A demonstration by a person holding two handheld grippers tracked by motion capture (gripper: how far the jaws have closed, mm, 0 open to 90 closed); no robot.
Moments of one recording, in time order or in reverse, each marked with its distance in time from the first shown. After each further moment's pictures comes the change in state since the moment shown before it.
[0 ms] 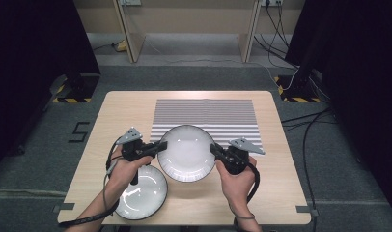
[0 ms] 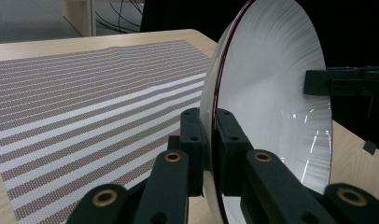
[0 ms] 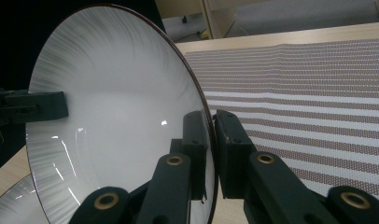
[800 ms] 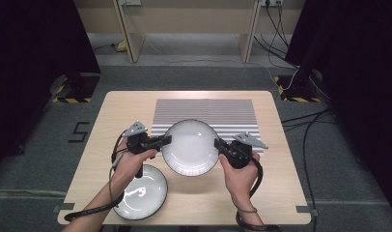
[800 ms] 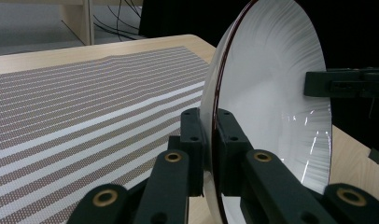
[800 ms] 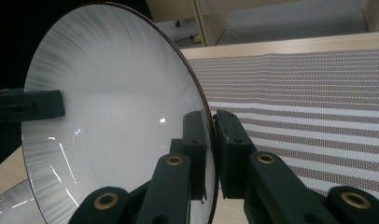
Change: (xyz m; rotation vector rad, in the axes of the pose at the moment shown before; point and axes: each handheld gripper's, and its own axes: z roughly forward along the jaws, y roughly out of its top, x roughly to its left) left arm 0.002 0.015 0.016 -0.004 -0.006 0.009; right arm -0.011 0.012 0.003 -0.013 -0.027 -0.005
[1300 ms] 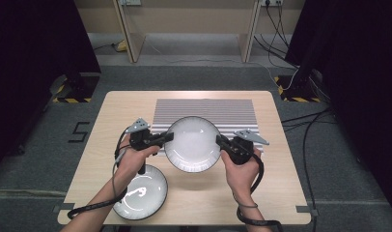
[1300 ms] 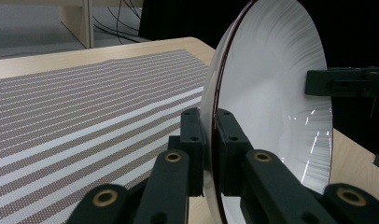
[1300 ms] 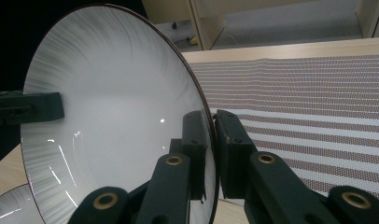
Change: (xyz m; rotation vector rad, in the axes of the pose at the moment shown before) left arm 0.004 0.004 0.012 -0.002 -0.002 -0.003; right arm -0.007 0.007 0.006 -0.007 -0.013 -0.001
